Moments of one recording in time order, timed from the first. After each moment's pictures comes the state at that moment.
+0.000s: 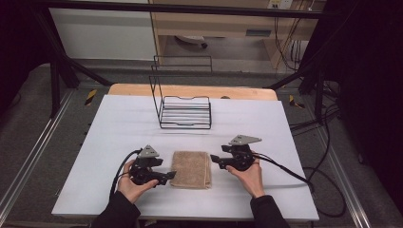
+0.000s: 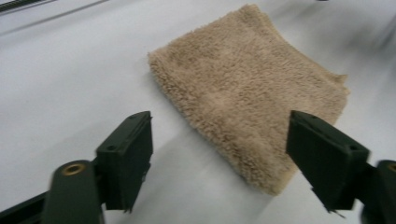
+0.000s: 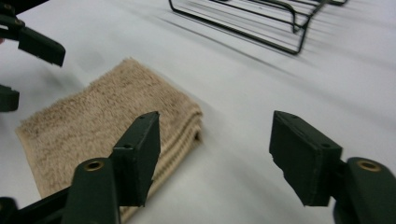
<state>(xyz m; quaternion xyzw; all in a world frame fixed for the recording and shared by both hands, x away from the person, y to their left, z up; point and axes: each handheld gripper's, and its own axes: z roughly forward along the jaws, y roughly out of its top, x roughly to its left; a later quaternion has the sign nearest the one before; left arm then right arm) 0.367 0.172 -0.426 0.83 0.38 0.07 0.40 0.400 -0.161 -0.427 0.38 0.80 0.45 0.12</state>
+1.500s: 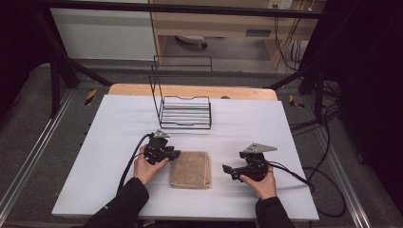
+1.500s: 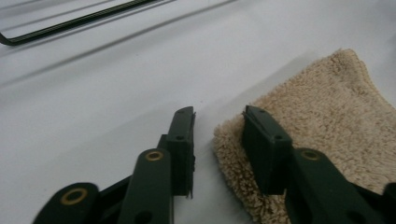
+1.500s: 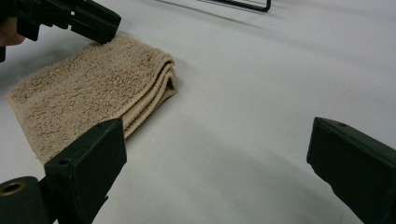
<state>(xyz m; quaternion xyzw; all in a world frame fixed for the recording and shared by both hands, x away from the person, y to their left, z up) 0.434 0.145 -0.443 0.82 0.43 0.08 0.37 0.382 -0.198 -0.444 0.41 0.79 0.45 0.10</state>
